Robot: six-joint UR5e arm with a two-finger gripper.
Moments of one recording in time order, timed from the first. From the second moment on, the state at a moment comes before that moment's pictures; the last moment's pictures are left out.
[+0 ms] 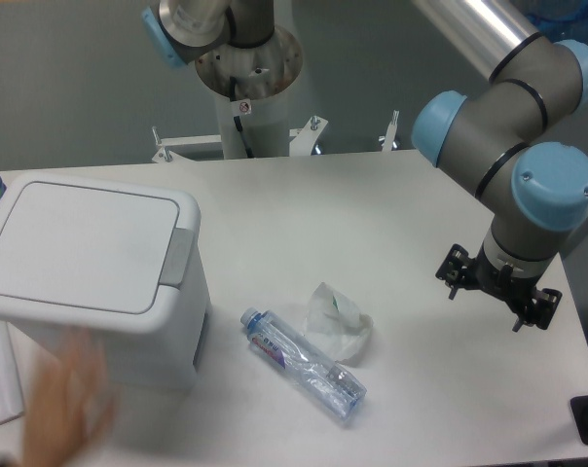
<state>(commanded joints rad) 2.67 -2.16 -1.14 -1.33 1.58 1.23</state>
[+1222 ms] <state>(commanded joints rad) 2.55 -1.87 -1.26 -1.27 1.21 0.81</state>
